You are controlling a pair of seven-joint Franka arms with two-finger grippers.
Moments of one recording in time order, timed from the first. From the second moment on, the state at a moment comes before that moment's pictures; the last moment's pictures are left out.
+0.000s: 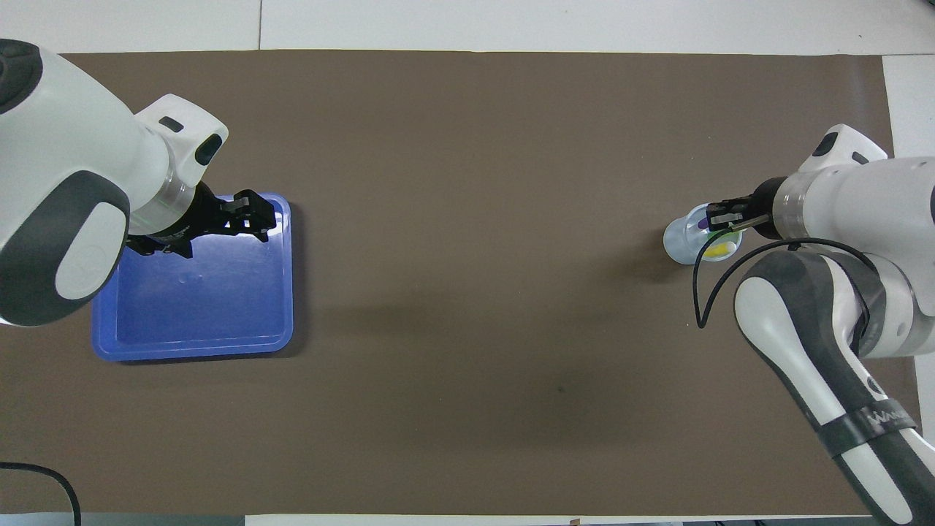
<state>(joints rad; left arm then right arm) 0.31 0.10 -0.64 -1.67 0.09 1.62 -0.44 -0.10 0.02 0.14 -2.12 0.07 2.39 -0.24</state>
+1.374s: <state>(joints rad) 0.27 0.04 -0.48 -1.48 0.12 1.51 -0.09 -0.10 0.04 0.14 -2.20 0.07 2.54 -0.24</state>
